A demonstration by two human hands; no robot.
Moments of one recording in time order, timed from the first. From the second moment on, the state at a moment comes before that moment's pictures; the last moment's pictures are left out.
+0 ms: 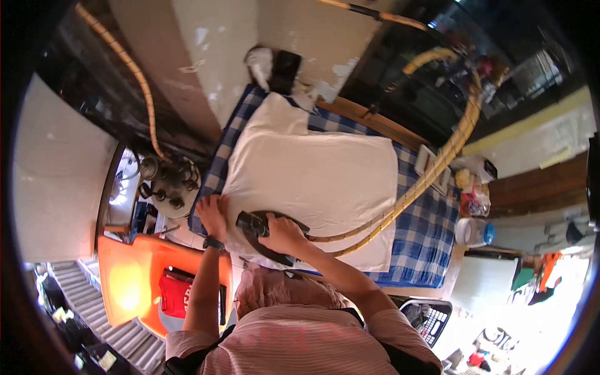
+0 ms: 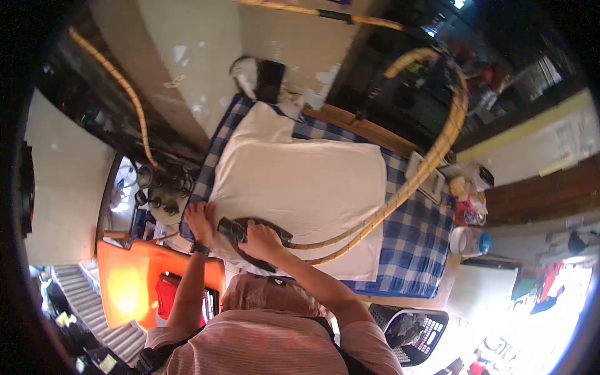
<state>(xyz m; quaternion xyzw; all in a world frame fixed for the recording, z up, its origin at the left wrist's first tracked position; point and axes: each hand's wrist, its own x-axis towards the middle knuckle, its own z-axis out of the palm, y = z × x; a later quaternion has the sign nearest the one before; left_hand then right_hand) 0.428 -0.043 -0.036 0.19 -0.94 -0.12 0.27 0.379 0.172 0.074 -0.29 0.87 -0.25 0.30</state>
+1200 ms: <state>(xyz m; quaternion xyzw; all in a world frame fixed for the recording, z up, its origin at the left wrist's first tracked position) 0.623 -0.016 0.016 0.29 -0.70 -0.65 0.00 0.404 0.574 0.028 -0.45 0.88 -0.13 0.08</state>
